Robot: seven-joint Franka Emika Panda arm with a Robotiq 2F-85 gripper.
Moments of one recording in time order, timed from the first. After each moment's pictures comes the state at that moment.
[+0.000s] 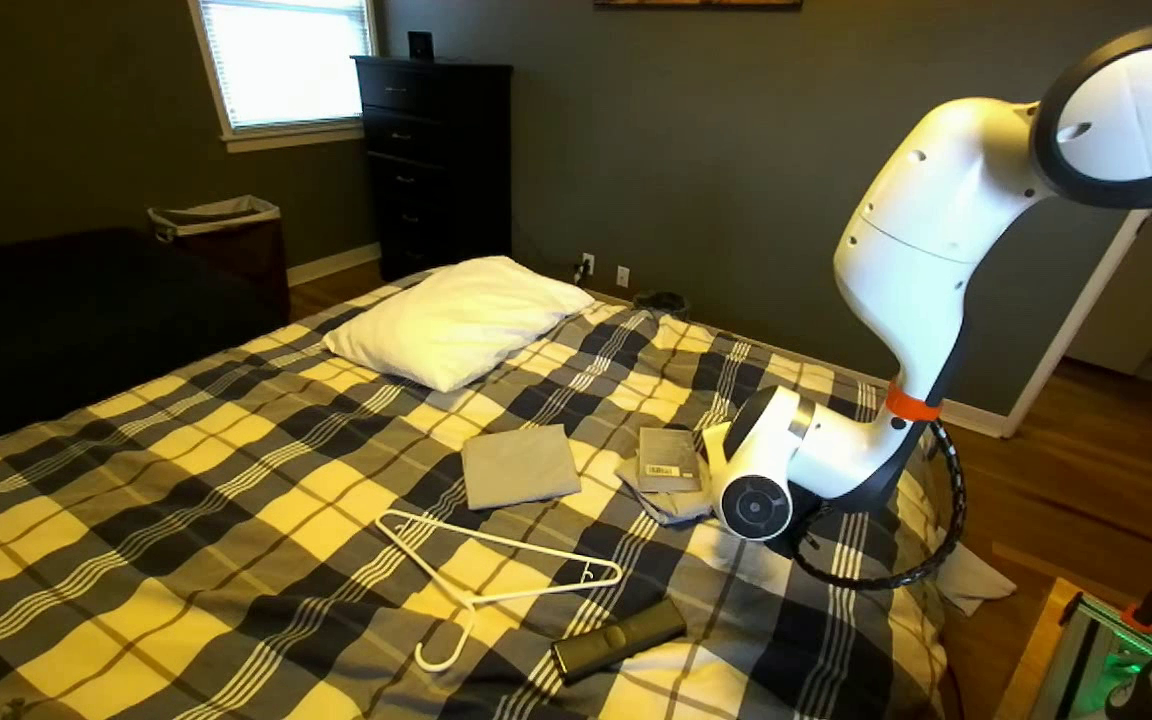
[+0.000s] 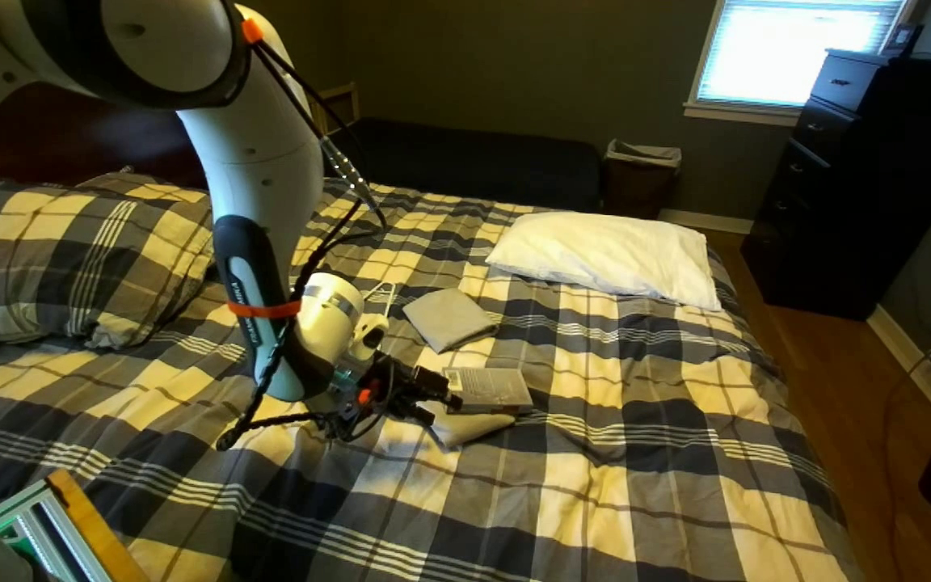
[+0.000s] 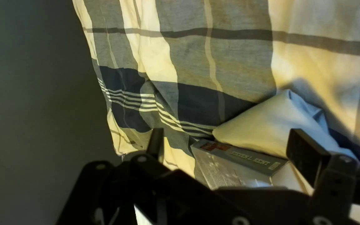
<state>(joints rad) -0.04 0.59 0.13 -2.34 -1.95 2.20 1.58</state>
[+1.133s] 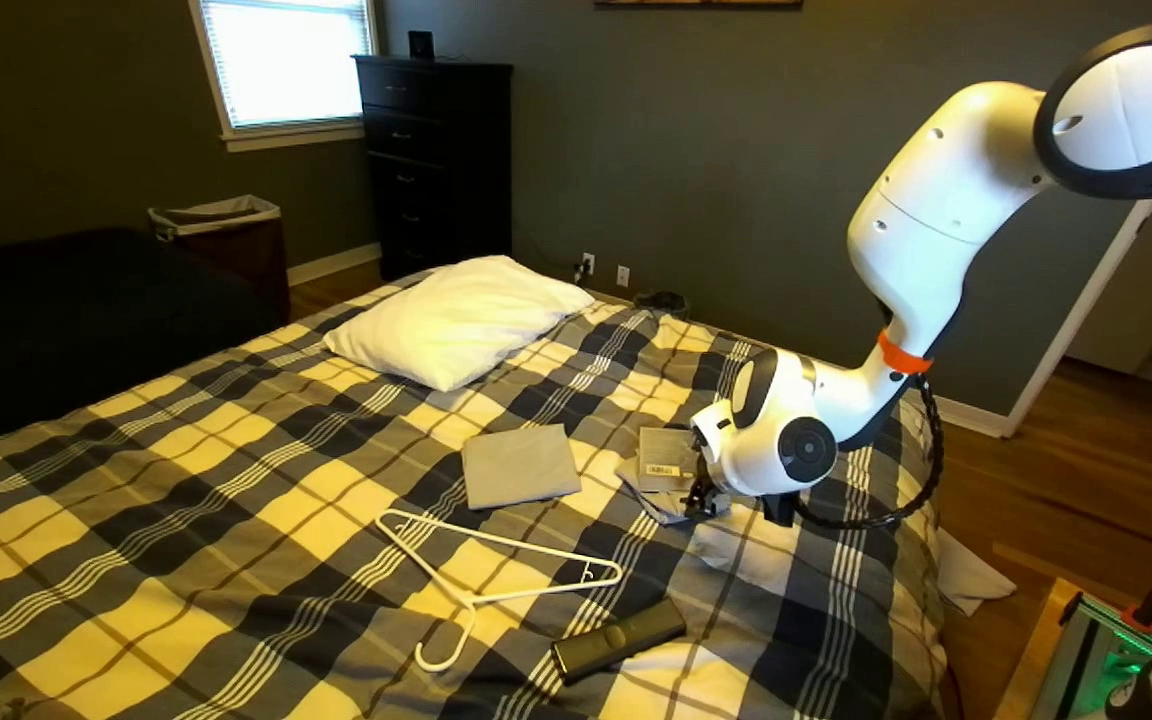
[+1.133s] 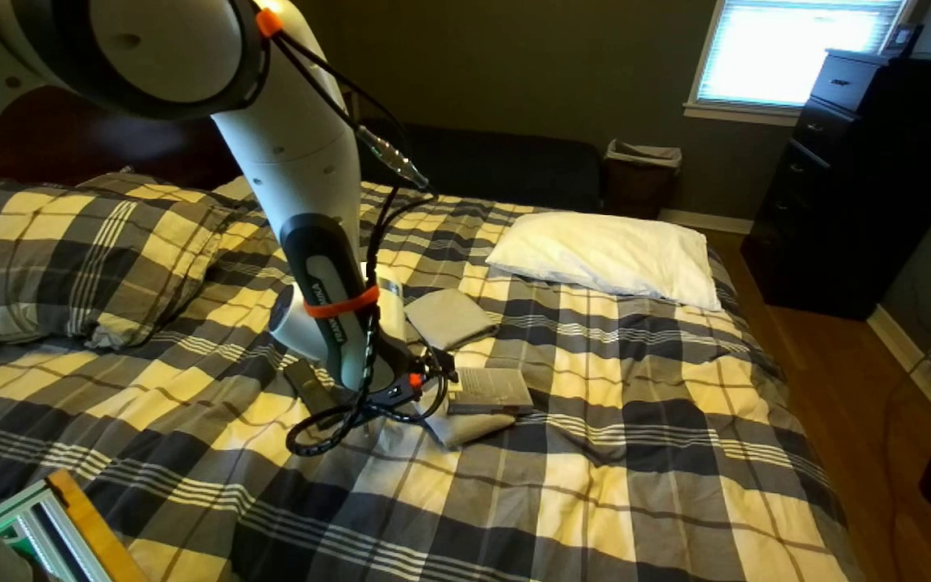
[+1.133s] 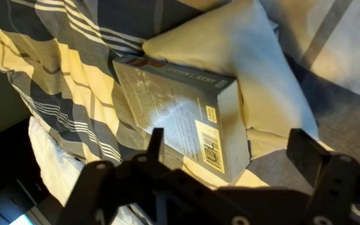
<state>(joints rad) -0.18 0.59 0.14 -2.24 -2.42 2.63 1.58</state>
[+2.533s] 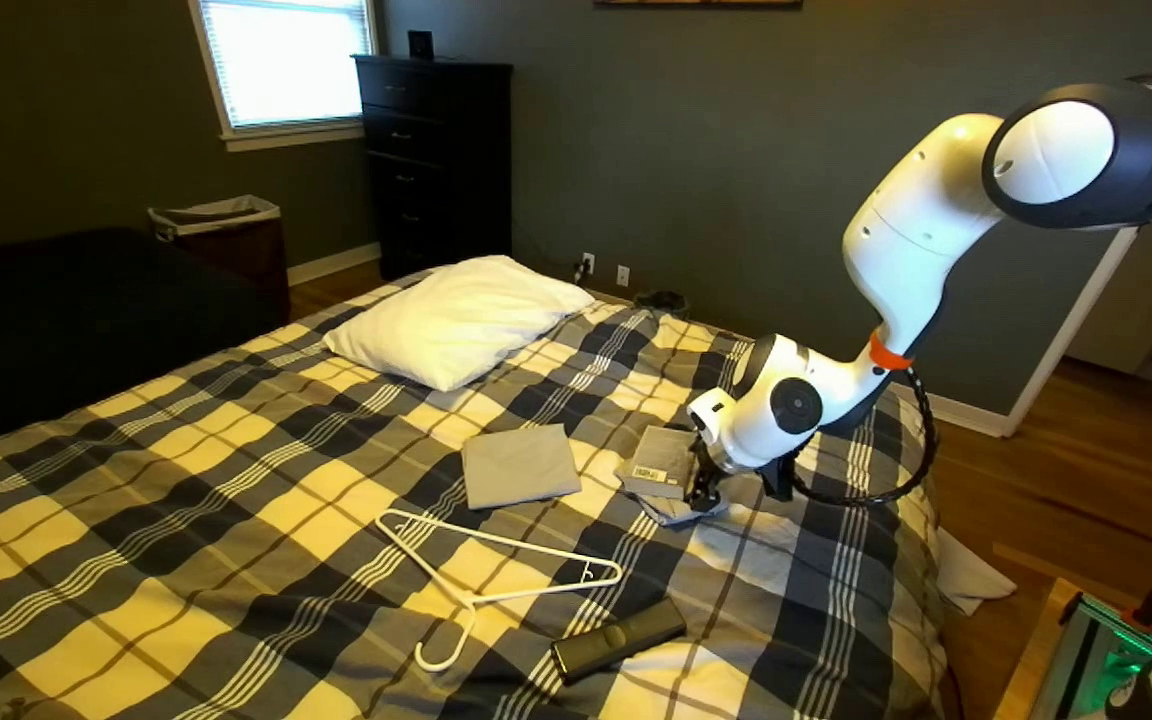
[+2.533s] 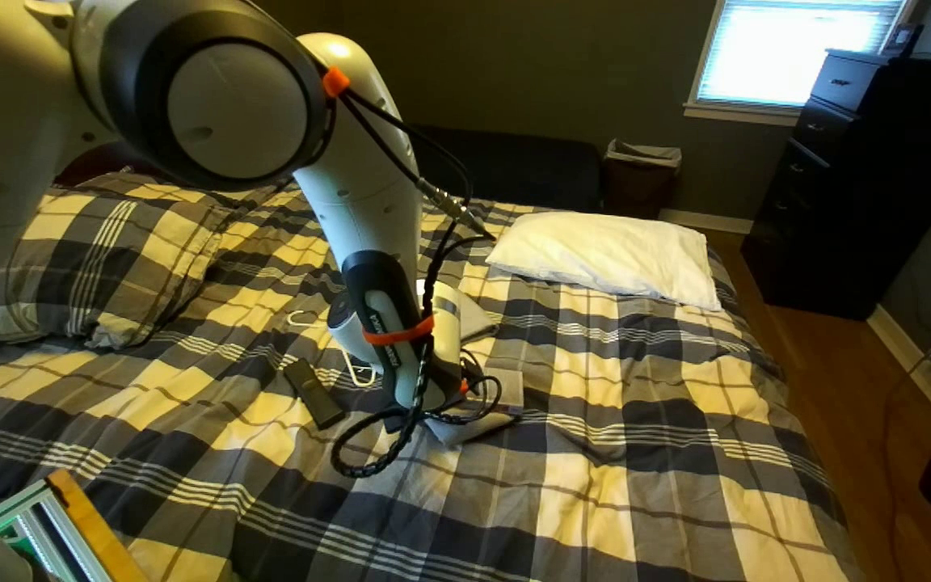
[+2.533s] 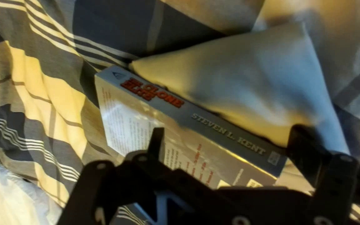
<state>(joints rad) -0.30 0.72 0.13 -2.03 -2.40 2.88 1.35</state>
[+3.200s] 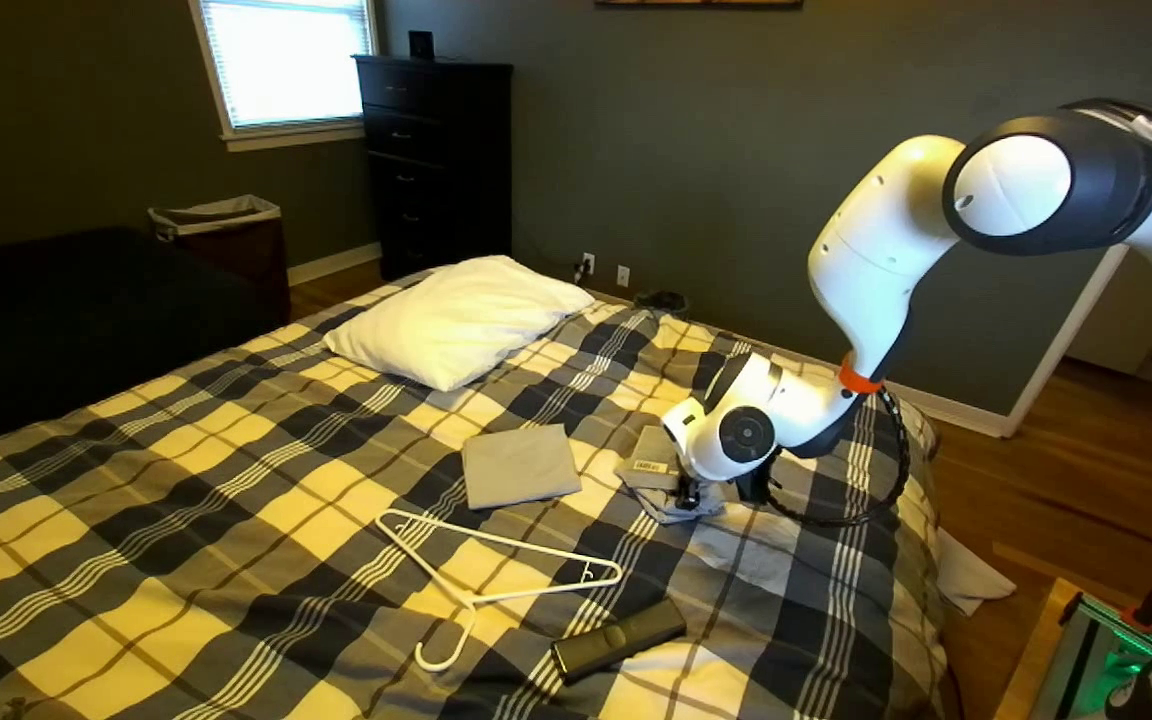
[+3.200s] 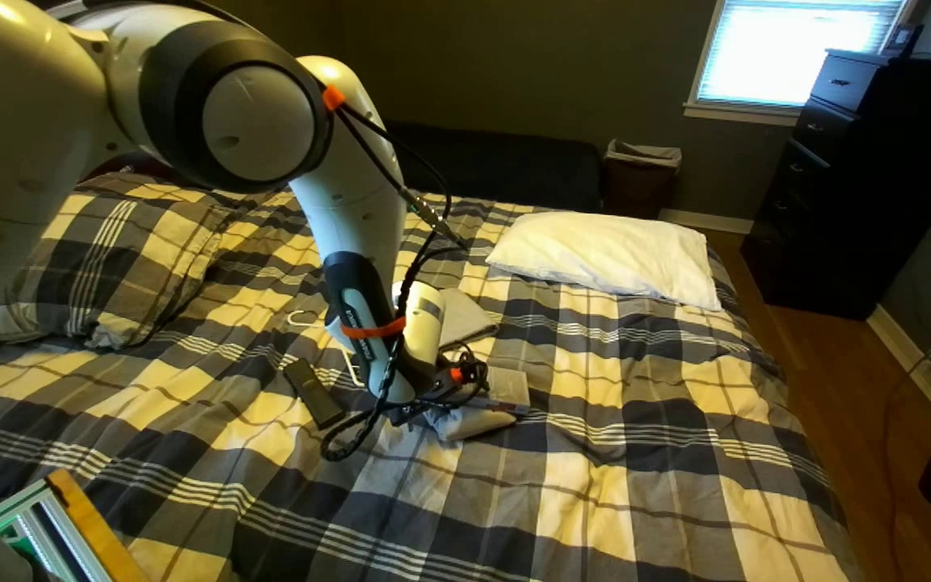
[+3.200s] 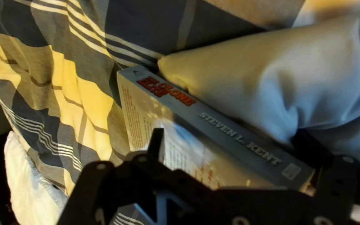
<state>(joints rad) -0.16 0.79 0.07 -1.99 -2.18 2.67 1.22</state>
